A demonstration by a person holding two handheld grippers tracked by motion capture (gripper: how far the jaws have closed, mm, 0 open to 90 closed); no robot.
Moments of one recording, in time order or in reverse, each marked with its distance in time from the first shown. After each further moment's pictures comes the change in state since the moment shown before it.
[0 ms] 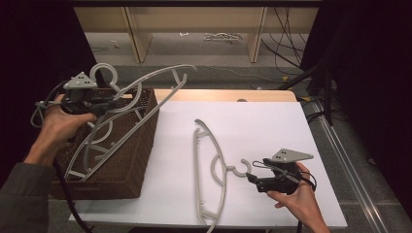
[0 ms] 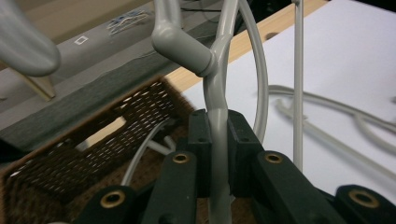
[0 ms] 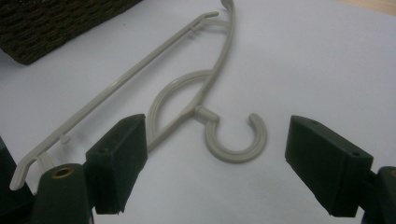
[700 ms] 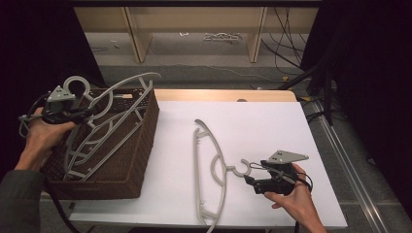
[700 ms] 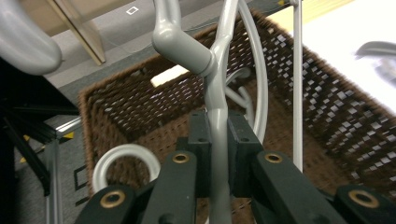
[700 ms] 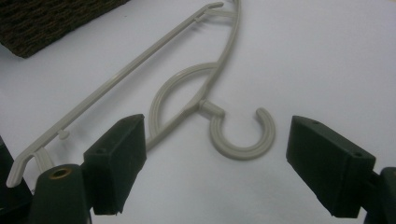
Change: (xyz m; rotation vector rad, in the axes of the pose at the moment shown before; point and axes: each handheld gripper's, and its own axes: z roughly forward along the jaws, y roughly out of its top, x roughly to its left) left arm 0.058 -0.073 0.007 0.072 0.177 -0.059; right arm 0.002 -0.004 0.009 0.024 0.008 0.002
